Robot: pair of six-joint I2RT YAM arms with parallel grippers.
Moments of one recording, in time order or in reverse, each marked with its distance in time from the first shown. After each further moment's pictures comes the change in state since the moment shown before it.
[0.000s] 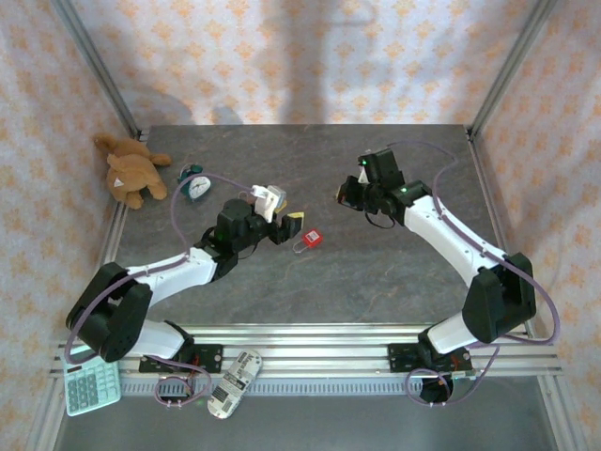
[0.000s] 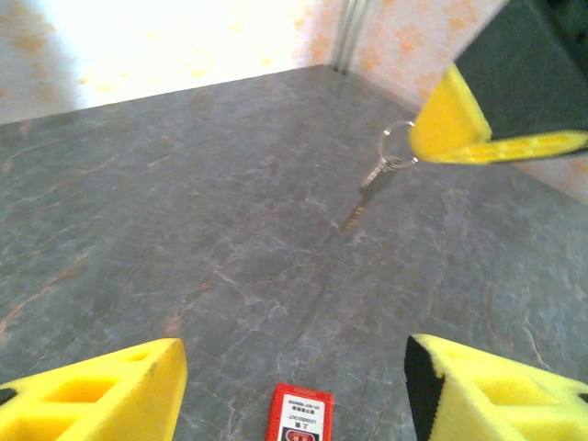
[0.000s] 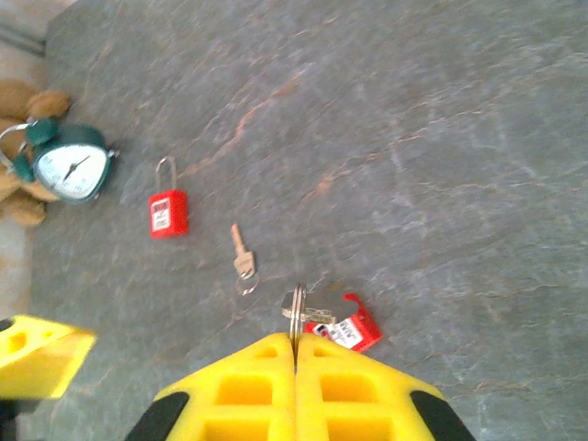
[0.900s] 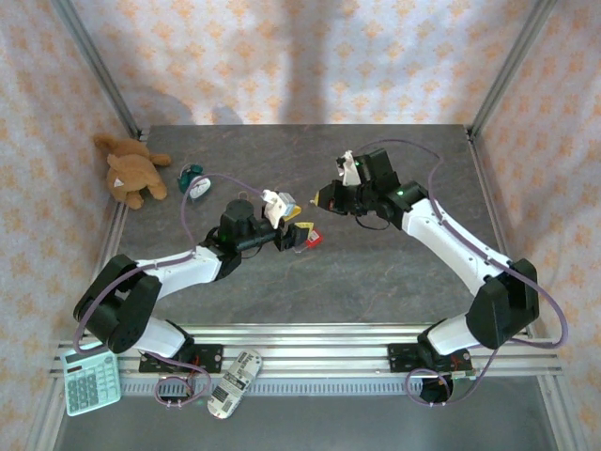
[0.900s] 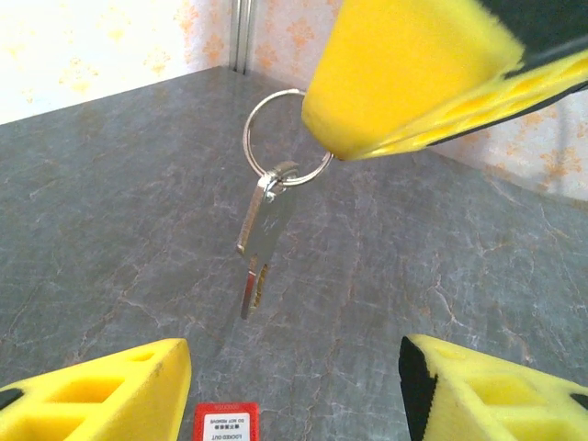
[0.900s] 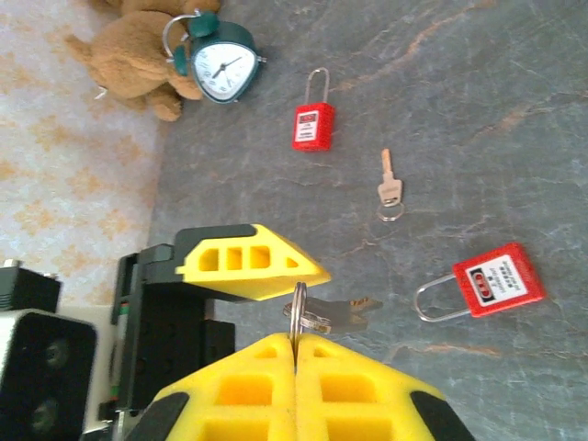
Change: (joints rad) left arm -0.006 0.051 0.000 0.085 0.201 0.058; right arm 0.075 -0.036 0.025 0.024 -0.248 -0.014
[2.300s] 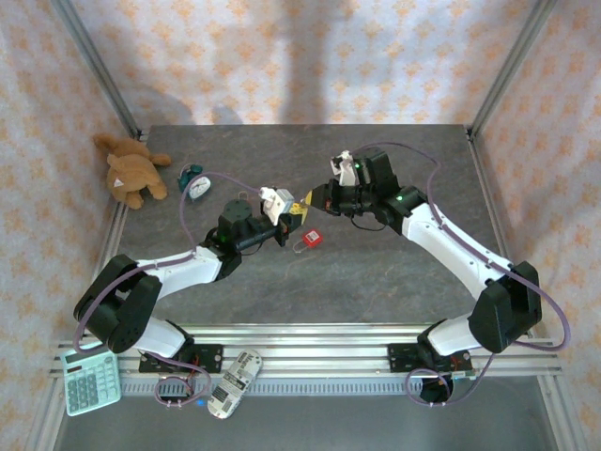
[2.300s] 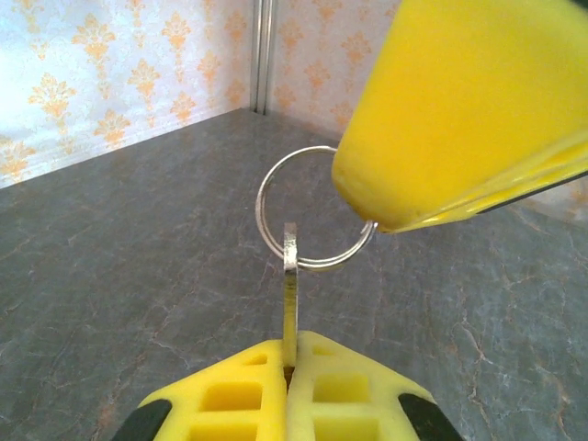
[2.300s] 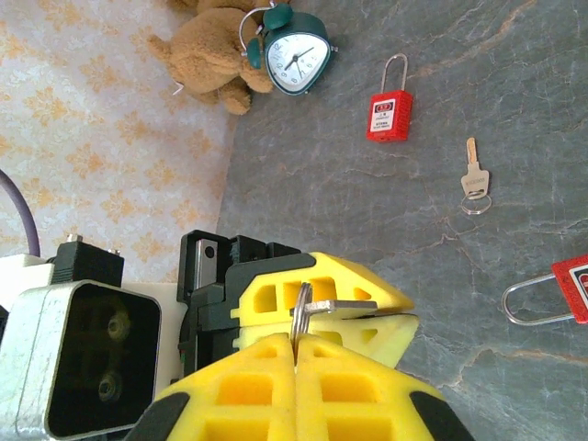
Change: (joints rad) left arm -0.005 0.002 -0.002 0.082 -0.049 0.019; right arm 0.016 -0.019 -0.043 0.121 -0.101 0.105
